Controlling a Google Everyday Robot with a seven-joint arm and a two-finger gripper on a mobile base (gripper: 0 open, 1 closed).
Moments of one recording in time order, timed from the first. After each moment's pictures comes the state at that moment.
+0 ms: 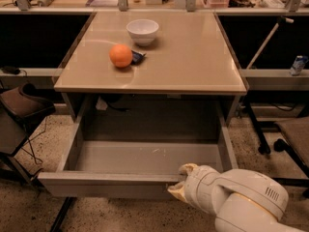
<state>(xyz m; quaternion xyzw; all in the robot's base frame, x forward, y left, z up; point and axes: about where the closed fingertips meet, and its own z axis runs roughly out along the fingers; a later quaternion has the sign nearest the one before) 0.410 -0.083 0.662 -0.43 0.83 0.00 0.35</state>
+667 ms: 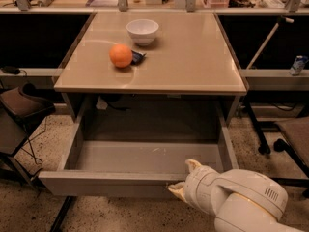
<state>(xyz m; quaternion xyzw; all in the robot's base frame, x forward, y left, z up) 0.410 -0.083 0.662 -0.43 0.83 0.00 0.35</state>
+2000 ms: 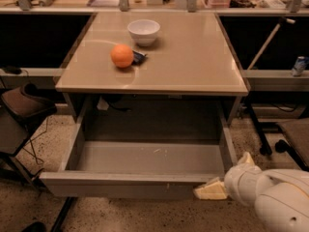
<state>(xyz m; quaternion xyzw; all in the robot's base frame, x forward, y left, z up) 0.433 -0.197 0.631 -0.27 0.90 0.01 0.34</state>
